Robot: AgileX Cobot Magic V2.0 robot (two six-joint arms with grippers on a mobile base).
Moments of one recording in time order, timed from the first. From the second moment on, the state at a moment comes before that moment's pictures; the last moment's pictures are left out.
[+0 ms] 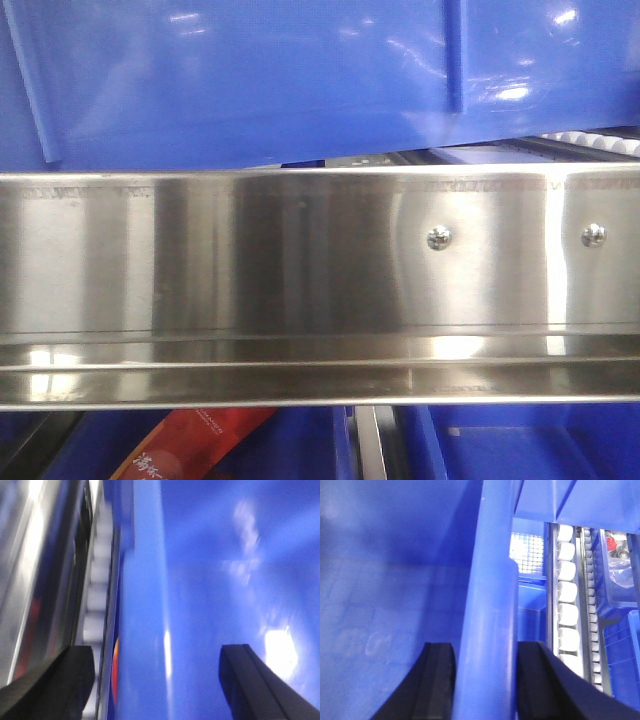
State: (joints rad) left arm 0.05 1.56 -1.63 -0.10 1.08 -0.08; right arm 0.31 1.72 -1.96 -0.06 1.23 0.07
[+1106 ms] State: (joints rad) left arm 0.05 1.56 -1.58 -0.10 1.06 -0.11; right arm 0.31 1.72 -1.96 -0.06 1.23 0.07
